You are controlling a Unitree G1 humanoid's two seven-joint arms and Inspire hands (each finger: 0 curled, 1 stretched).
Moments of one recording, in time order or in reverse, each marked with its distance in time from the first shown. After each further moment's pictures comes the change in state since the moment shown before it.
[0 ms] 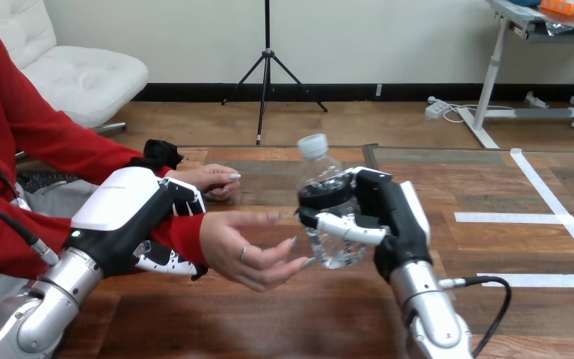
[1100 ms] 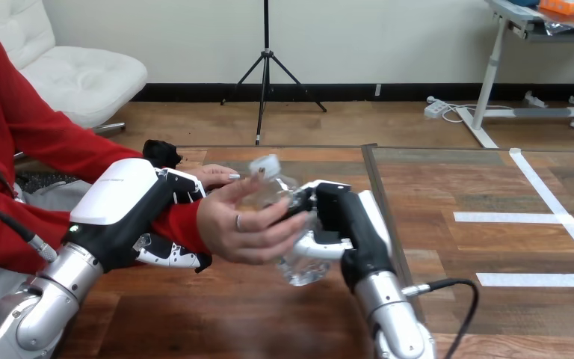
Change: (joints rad) left arm 0.027 -0.003 0.038 -0.069 -0.025 0.006 -0.023; right arm 0.000 0.072 0.091 0.053 -0.122 -0.049 -0.090
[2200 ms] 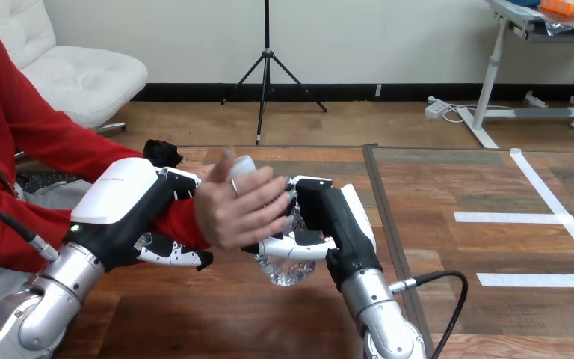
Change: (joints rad) left arm 0.000 -0.011 0.008 0.000 0.001 0.007 0.004; right arm 0.019 0.011 0.071 -0.068 -0.053 -0.003 -0.044
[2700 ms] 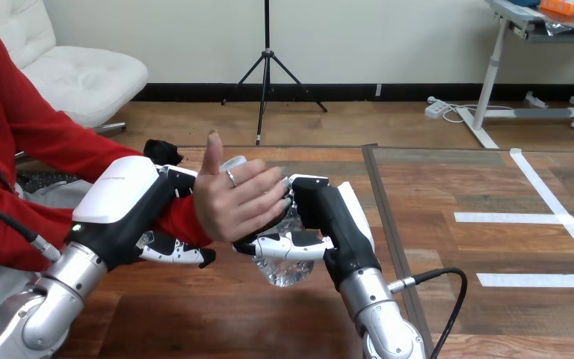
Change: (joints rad) left arm 0.000 -0.012 0.004 0.001 0.005 0.000 0.014; right arm 0.018 -0.008 0.021 -0.040 -0.005 0.012 -0.005
